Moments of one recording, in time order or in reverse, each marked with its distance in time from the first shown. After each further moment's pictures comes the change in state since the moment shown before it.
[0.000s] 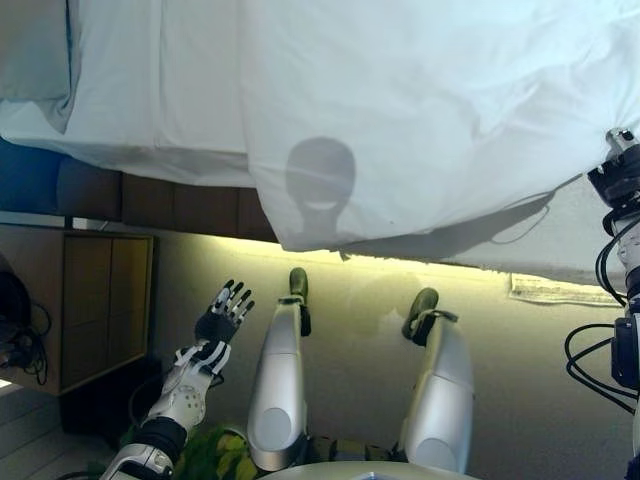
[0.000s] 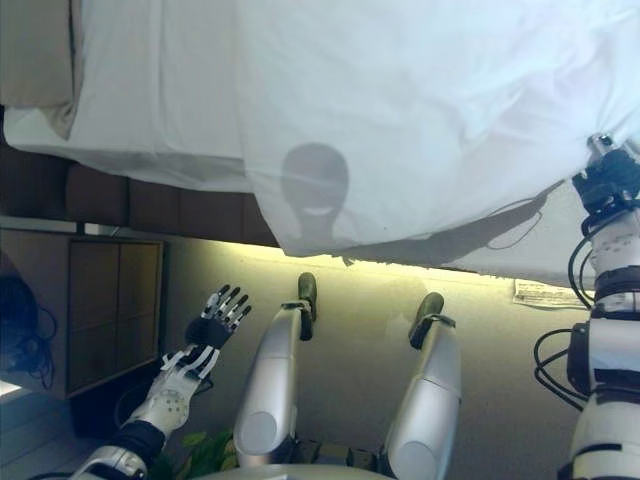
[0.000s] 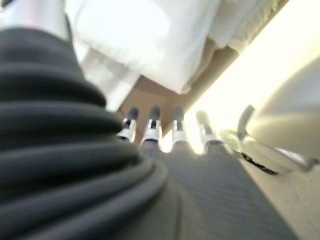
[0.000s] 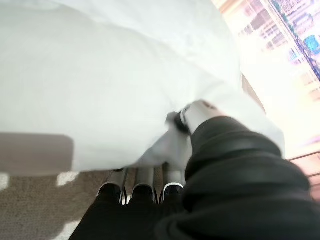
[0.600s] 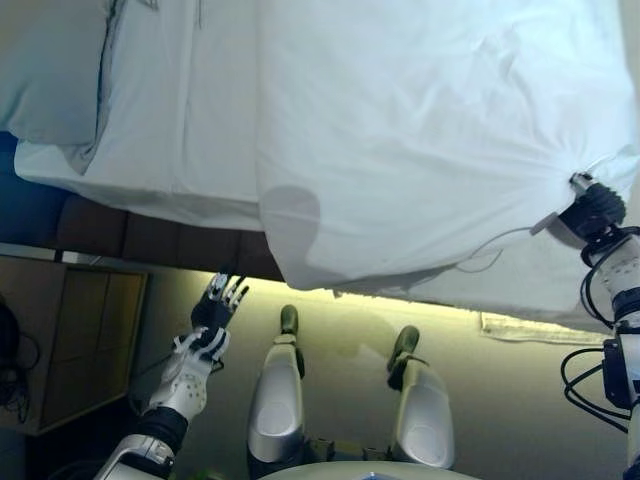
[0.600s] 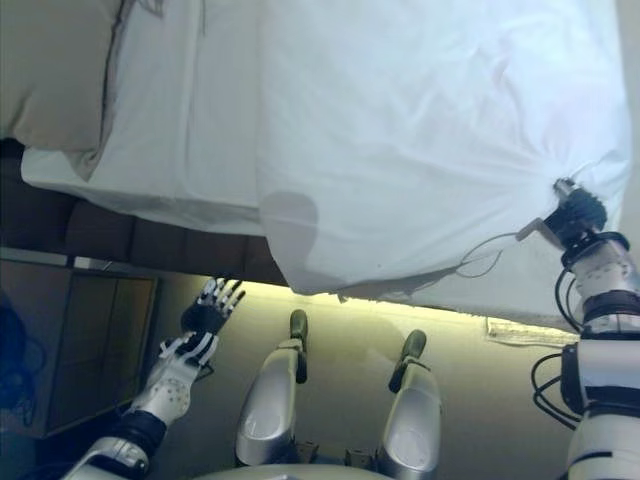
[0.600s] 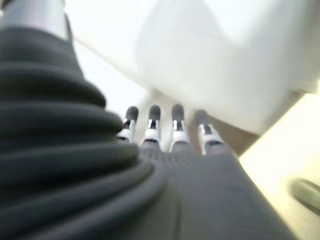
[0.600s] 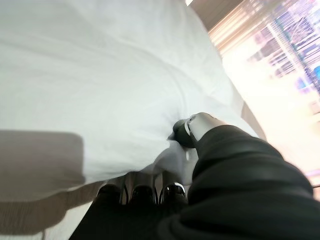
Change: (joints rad) left arm -0.071 0.022 0.031 -0.106 0.087 -0.082 0.095; right arm 0.138 0.077 0.009 -0.013 -0.021 0.070 0.075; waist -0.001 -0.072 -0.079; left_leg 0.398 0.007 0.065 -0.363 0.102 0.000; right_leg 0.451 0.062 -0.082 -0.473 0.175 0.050
